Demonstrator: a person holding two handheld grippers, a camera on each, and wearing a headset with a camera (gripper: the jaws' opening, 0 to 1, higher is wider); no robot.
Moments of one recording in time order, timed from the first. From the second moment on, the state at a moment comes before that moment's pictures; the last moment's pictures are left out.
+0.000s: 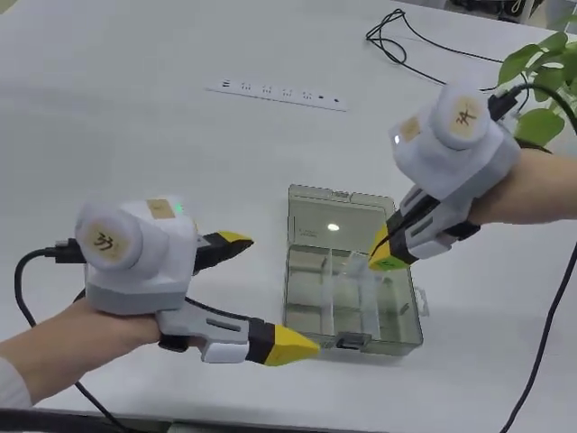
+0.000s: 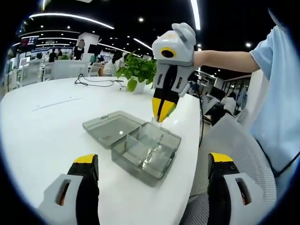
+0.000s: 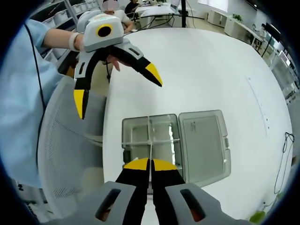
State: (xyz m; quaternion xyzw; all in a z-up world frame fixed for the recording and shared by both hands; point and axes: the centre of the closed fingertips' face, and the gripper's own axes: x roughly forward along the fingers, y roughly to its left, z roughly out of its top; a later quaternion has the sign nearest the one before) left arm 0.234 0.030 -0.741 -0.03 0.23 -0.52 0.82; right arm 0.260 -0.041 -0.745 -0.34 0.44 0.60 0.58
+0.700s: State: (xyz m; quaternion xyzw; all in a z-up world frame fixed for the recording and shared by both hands) left arm 0.233 0.030 -0.744 -0.04 0.24 -0.51 0.82; right arm 0.261 -0.039 -0.754 -0.36 0.42 0.61 0.57
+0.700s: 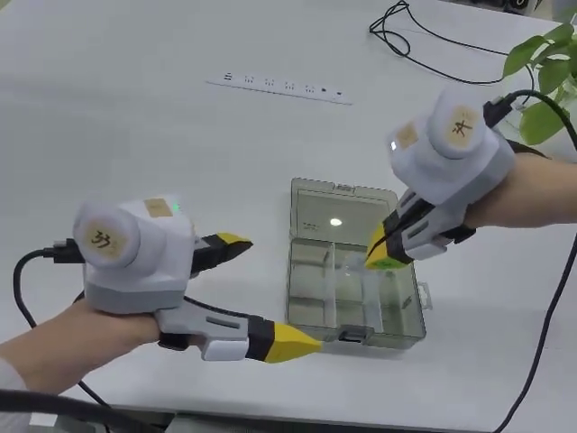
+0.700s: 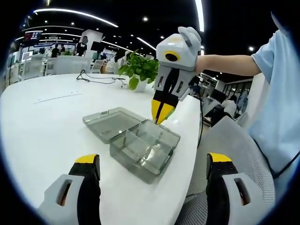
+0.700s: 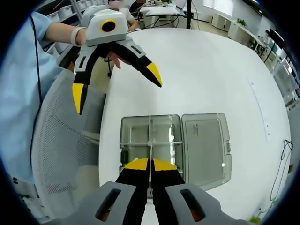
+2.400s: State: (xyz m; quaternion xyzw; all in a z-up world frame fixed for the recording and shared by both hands) left arm 0.222 0.030 -0.748 -0.05 0.26 -0.52 0.81; right arm 0.258 -0.036 -0.797 -0.40 0.38 0.61 0.57
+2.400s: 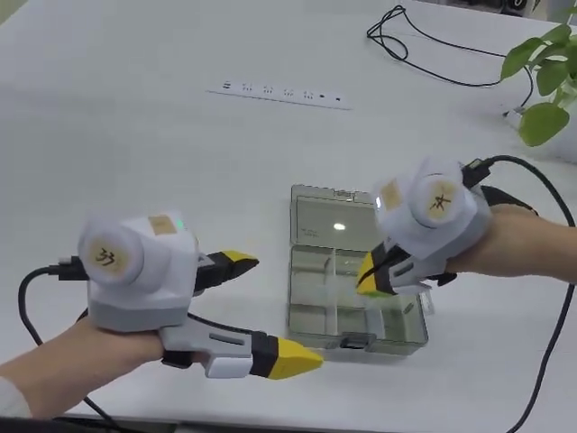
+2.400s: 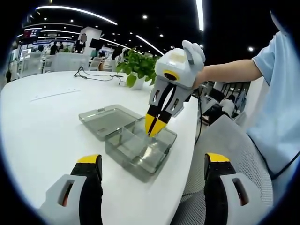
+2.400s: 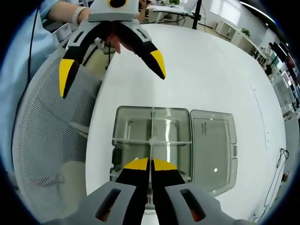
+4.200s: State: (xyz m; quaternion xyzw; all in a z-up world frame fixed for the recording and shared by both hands) left arm 0.227 0.021 -0.734 -0.01 0.23 -0.54 0.81; right arm 0.240 -0.046 -0.767 -0.25 0.32 0.59 0.69
